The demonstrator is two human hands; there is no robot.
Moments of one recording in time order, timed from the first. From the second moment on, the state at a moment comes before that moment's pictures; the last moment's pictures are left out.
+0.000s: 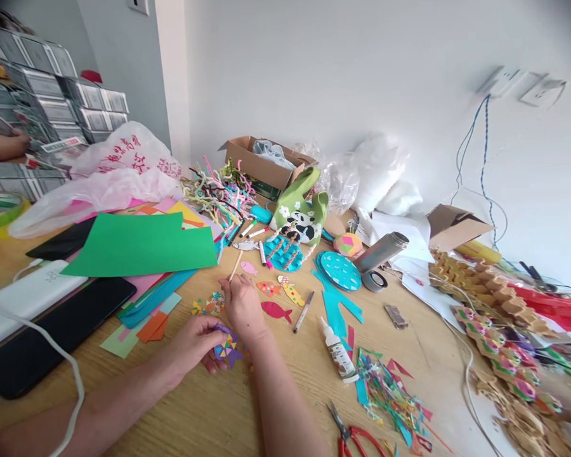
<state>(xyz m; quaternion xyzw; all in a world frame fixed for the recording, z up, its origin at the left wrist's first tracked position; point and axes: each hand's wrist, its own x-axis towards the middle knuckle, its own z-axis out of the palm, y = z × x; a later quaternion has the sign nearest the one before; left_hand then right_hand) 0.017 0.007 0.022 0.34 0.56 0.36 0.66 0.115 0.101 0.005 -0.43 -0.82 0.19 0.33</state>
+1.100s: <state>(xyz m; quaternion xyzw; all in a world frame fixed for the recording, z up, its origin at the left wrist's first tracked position) 0.011 0.012 0.024 0.28 0.56 0.44 0.64 0.133 0.098 0.033 -0.48 -0.76 0.24 0.37</state>
